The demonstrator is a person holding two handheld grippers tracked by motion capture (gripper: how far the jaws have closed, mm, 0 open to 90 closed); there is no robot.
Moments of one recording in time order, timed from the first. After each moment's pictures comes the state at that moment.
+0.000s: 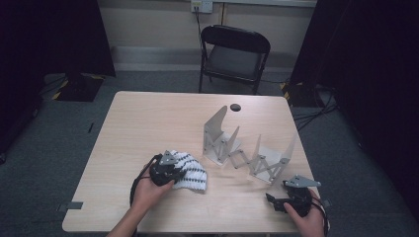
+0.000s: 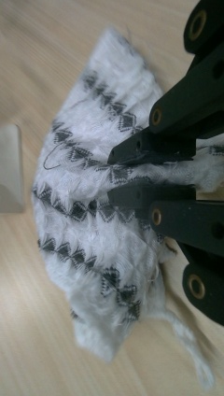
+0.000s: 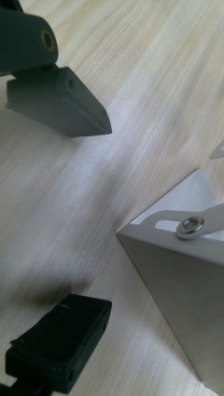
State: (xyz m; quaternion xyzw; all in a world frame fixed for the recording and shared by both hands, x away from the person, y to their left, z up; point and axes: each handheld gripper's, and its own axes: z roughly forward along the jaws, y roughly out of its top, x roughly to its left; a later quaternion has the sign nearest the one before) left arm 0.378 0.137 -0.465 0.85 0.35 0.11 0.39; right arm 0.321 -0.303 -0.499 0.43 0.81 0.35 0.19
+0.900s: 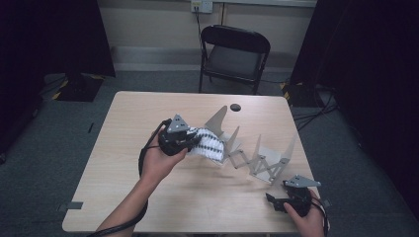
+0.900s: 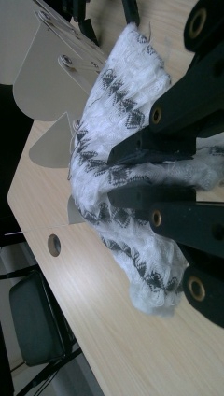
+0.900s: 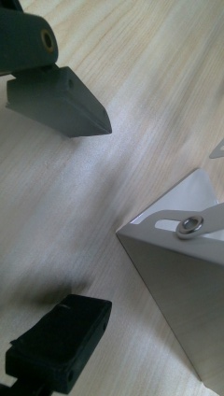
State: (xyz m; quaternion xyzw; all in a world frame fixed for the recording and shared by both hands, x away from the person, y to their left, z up) left arm 0.403 0.103 -0.354 0.82 0.30 0.18 0.45; right arm 0.321 -0.302 -0.499 0.43 0.81 0.35 0.19
